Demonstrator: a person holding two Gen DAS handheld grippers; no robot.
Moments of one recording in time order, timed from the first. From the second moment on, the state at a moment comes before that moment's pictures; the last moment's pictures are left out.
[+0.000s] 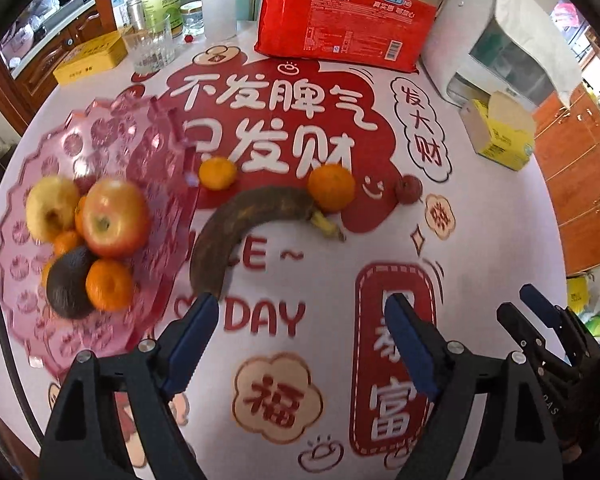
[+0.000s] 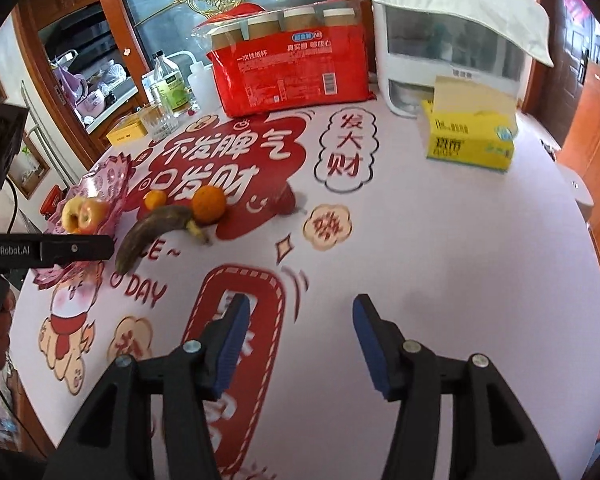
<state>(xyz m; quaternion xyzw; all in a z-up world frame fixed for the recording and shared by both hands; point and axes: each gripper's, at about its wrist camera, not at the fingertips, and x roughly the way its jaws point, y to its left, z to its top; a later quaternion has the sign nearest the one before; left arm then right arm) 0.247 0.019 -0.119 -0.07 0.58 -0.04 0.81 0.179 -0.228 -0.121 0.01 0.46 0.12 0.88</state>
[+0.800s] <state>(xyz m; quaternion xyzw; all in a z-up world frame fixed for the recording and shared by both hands) 0.365 -0.033 -0.147 -0.01 0.60 -0.04 0.80 0.273 -0.192 -0.148 -0.11 0.36 0.19 0.91</state>
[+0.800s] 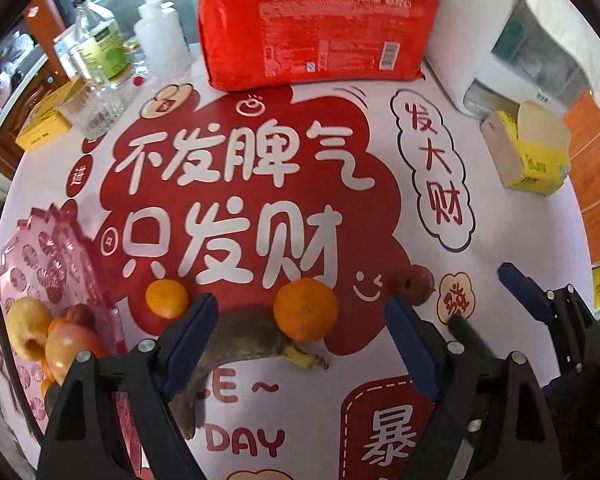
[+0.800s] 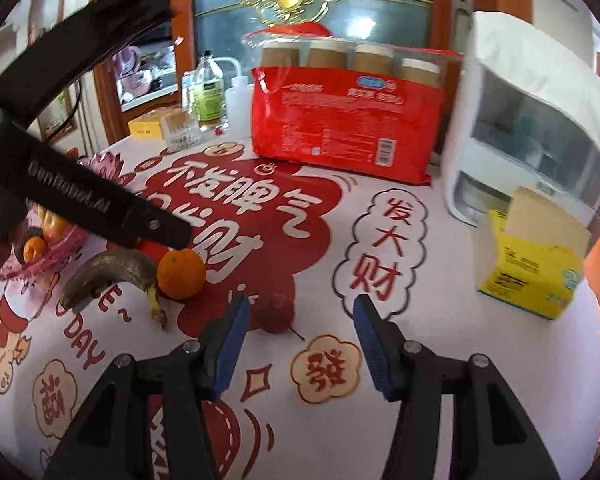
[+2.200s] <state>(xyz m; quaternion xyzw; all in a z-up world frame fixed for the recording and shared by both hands) 0.360 -0.043 -0.183 0.02 0.61 -0.10 0.79 0.279 -0.182 -0.175 -0.10 0.41 0.17 0.89</state>
